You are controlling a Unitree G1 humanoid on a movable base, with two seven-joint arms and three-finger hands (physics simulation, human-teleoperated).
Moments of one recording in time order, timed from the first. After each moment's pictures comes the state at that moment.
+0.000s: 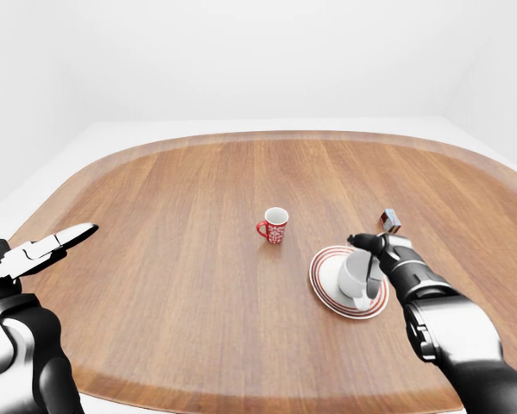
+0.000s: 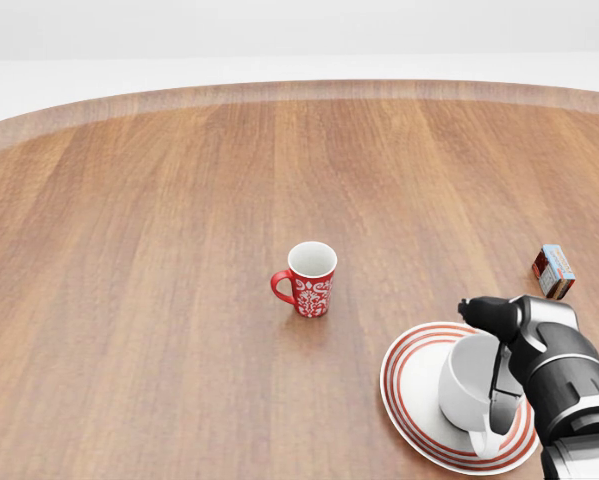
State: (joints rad) left arm -0.07 0.24 0.59 -0.56 -0.31 0.09 0.22; right arm -0.88 -0.37 0.04 1.35 -1.12 0.09 0.46
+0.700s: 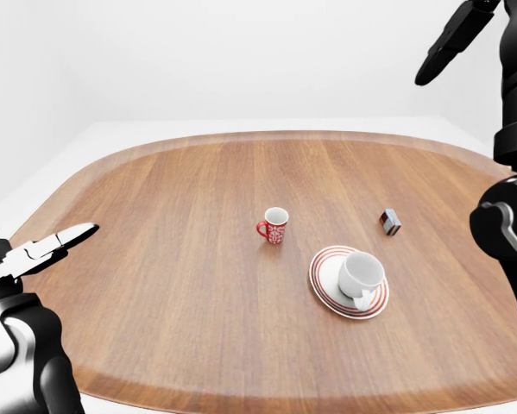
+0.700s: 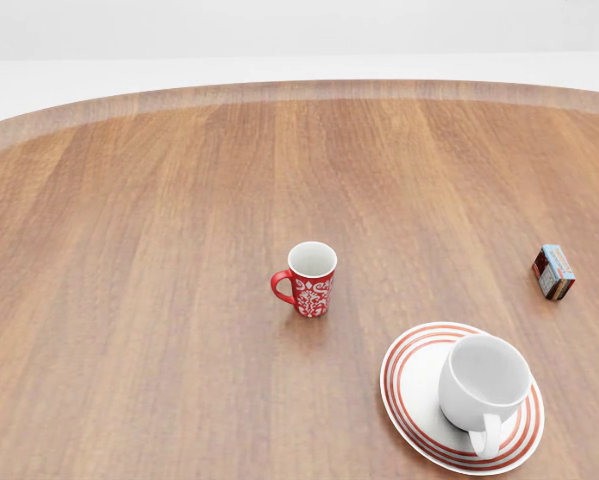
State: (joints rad) left arm -0.07 0.24 0.59 -0.55 -0.31 0.09 0.22; right arm -1.70 -0.57 -0.06 1.02 -1.17 0.09 0.59
